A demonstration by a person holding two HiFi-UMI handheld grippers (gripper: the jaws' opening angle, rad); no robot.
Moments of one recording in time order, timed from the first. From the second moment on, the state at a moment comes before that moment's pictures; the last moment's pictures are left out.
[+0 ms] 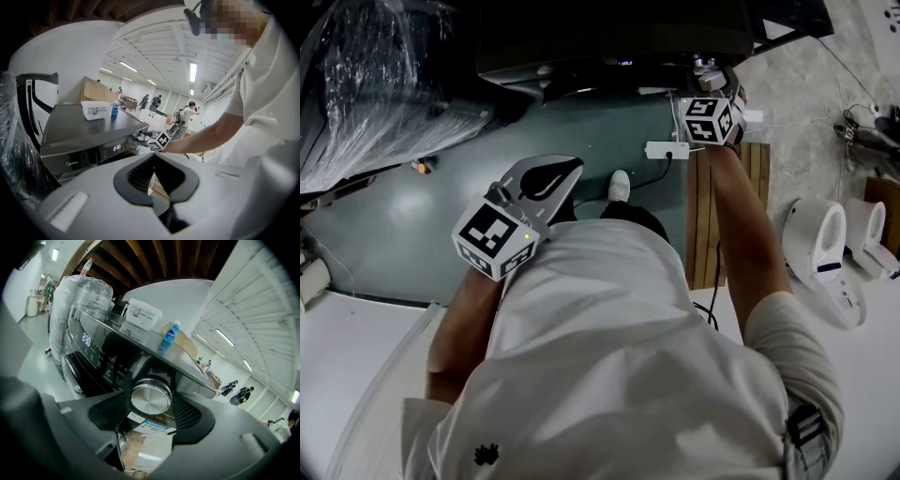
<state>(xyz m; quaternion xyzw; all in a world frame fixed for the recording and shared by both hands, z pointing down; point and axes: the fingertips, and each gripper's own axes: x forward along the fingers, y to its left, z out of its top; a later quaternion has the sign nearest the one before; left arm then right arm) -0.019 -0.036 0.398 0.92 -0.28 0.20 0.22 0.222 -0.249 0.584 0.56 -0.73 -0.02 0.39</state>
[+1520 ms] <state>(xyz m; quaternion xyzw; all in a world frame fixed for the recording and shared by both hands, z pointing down) -0.015 -0.035 0.399 0.92 -0.27 0.20 0.21 0.227 -0.243 0.583 0.55 -0.76 0.02 0.35</state>
